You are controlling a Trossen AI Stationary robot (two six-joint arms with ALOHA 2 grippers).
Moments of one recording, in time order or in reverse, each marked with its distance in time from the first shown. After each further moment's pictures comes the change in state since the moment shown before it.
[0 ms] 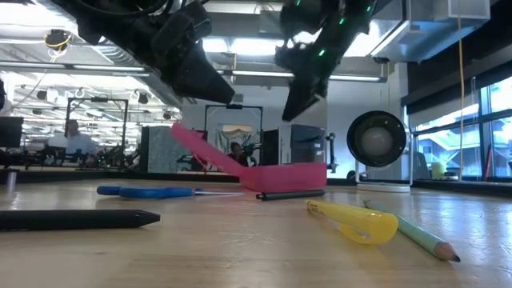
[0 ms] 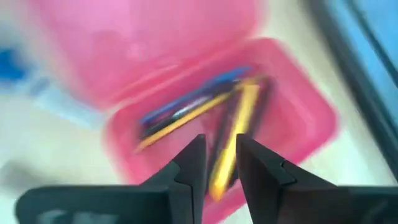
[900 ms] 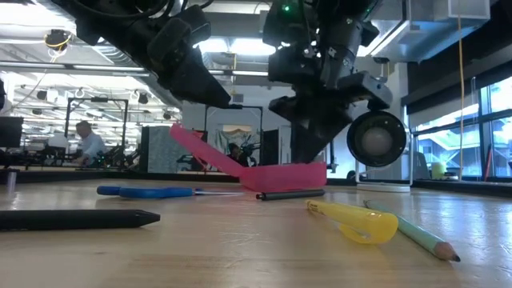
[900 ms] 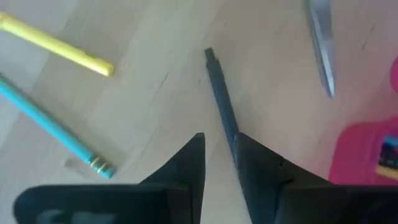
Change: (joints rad) left arm 0.000 0.000 0.000 -0.039 0.000 0.000; right arm 0.242 0.175 -0.001 -0.070 -0.302 -0.505
